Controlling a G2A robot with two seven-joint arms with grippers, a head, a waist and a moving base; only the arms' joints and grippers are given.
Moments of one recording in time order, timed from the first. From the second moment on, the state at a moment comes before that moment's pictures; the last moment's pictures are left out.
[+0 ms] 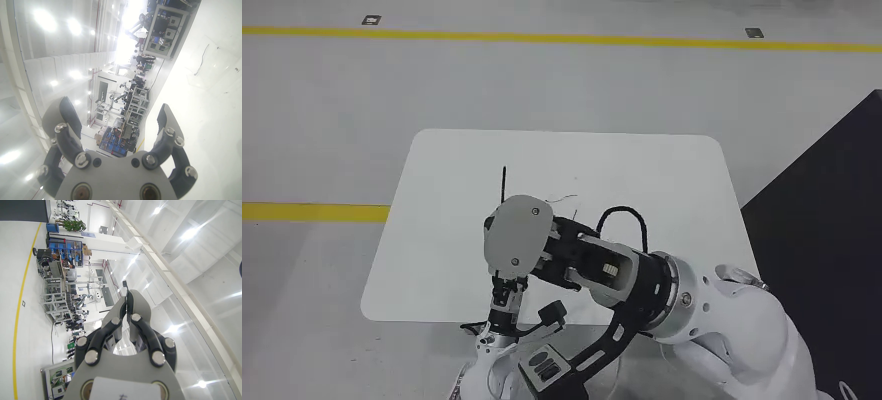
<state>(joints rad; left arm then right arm) 1.64 -1.54 -1.28 -1.58 3.07 0.66 0.05 -1.01 -1.22 1.01 -2.35 -2.62 -0.21 -0.32</state>
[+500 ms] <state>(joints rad) 1.64 -1.54 -1.28 -1.58 3.07 0.66 0.05 -1.03 -1.22 0.98 -2.35 -2.82 -0.15 -0.29</state>
